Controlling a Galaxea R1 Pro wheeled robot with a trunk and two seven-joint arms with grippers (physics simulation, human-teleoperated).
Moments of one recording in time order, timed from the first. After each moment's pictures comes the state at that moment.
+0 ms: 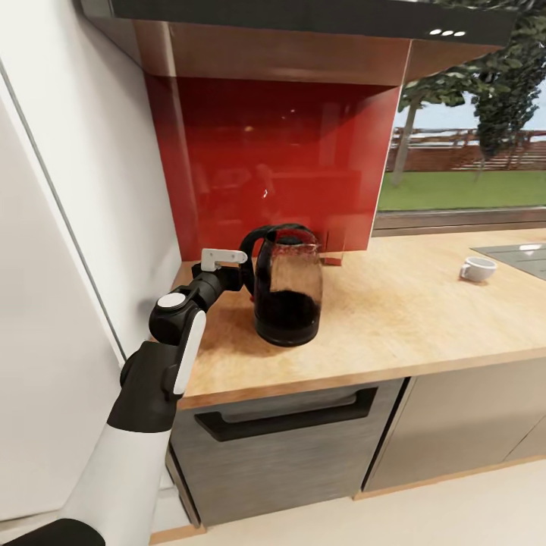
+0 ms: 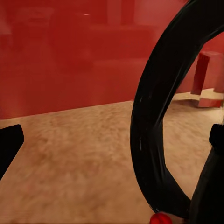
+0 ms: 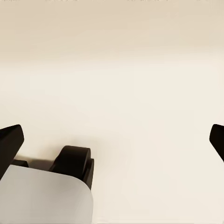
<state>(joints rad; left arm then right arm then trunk) -0.81 -0.17 -0.16 -1.52 -0.03 0.66 0.00 -0.32 -0.21 -0.13 -0.02 0.20 -0.12 0.27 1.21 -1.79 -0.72</state>
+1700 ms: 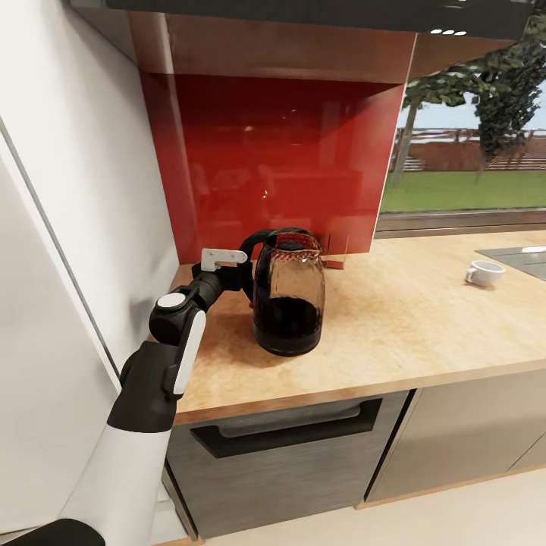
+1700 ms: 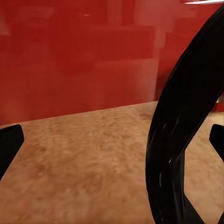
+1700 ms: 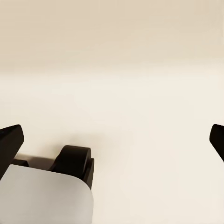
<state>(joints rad) -0.81 -0.17 -0.16 -1.52 -0.03 0.66 0.00 -0.32 -0.21 -0.13 -0.02 0.20 -0.12 0.27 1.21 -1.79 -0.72</state>
